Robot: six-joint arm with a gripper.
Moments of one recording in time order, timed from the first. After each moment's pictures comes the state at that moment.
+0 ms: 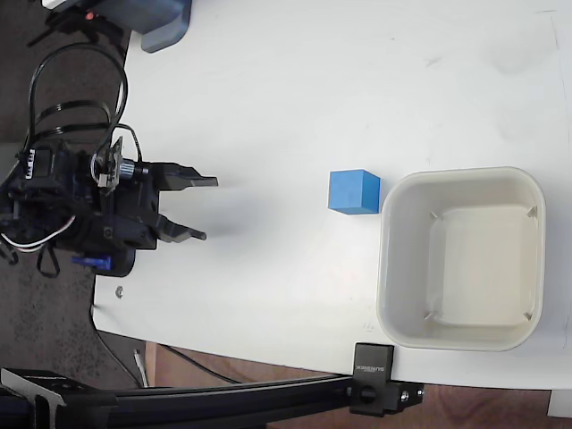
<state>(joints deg) -5.3 173.6 172.7 45.1 3.2 1.8</state>
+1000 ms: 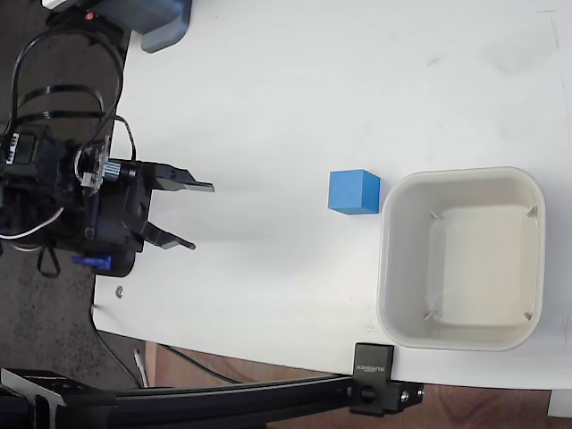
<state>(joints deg) -6.9 152.1 154.5 41.5 10.8 6.2</state>
